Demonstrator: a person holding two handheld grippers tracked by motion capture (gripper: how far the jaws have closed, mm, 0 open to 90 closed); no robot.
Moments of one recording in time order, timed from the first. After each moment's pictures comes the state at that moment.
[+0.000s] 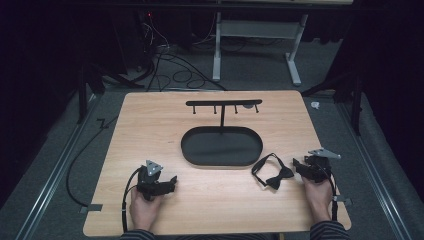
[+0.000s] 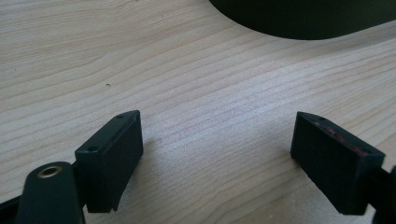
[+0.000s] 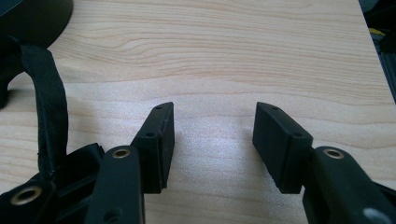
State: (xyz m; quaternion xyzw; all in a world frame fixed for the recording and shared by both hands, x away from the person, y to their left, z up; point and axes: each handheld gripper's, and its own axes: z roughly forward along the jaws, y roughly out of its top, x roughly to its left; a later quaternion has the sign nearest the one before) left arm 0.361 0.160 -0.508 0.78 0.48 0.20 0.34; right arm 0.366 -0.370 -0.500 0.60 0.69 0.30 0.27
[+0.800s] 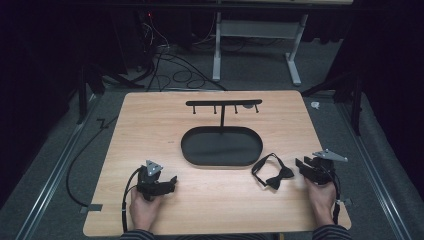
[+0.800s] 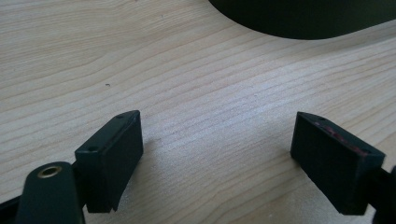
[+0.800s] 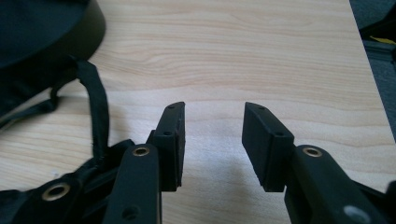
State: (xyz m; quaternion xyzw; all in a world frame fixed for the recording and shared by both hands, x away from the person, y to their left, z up) left arm 0.361 0.160 -0.508 0.78 0.48 0.20 0.35; right arm 0.351 -0.371 -0.486 0.59 0.69 0.33 0.26
